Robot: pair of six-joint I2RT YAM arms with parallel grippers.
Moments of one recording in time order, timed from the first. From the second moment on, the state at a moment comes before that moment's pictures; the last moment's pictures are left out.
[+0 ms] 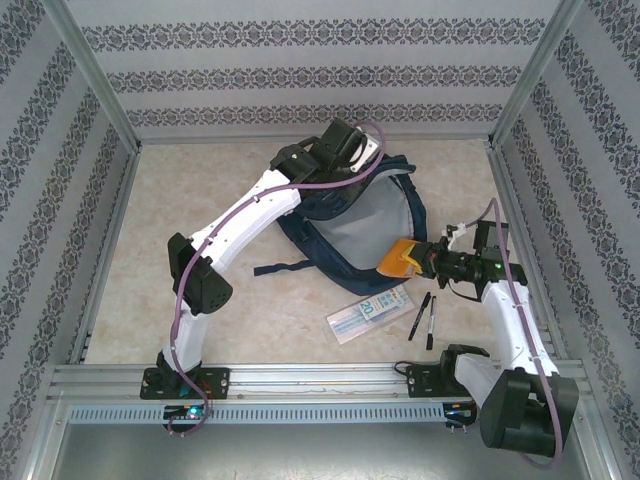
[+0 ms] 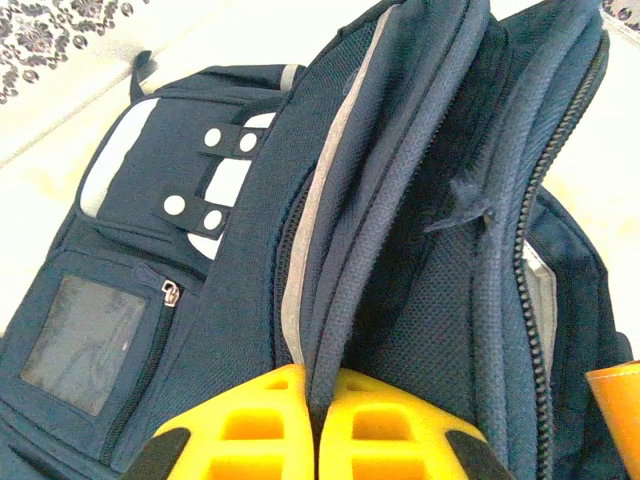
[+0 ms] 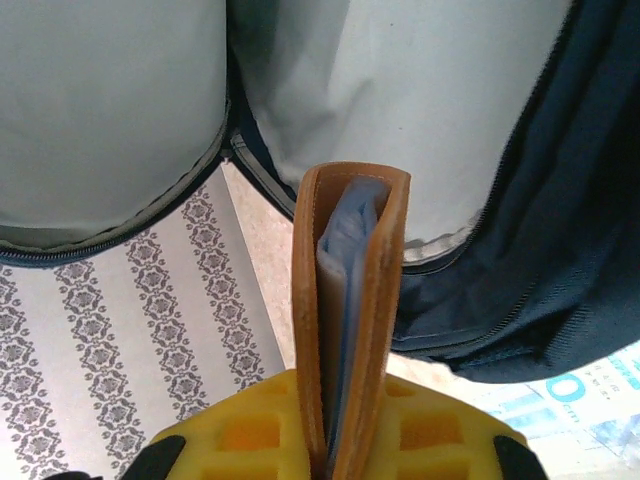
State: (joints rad) left arm -0.74 2.07 2.27 -0.99 -0.07 -0.03; right arm -0.17 0.99 0.63 -0.59 -0.99 0.81
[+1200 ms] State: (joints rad) left arm -0.72 2.07 2.27 -1.00 0.09 -0.12; right arm 0.09 1.35 0.62 0.19 -0.60 1.32
